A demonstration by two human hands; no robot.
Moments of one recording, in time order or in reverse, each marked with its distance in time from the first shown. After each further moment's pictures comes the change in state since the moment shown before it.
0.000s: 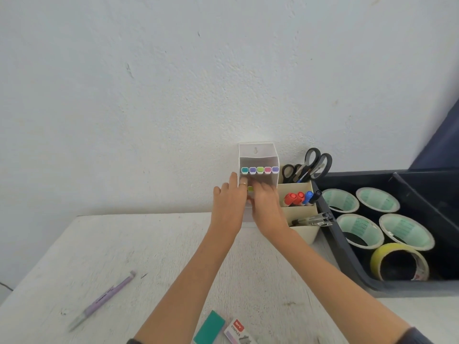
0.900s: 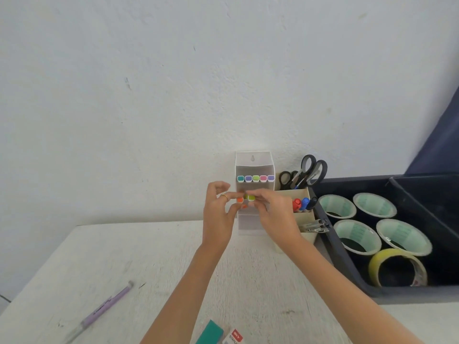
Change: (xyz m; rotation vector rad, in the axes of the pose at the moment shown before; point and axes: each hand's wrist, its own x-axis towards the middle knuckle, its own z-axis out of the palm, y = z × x) left_hand -0.020 -0.007 -0.007 -0.832 0.250 -0.196; right_hand -0.012 0.000 -0.040 0.452 0.029 0.043
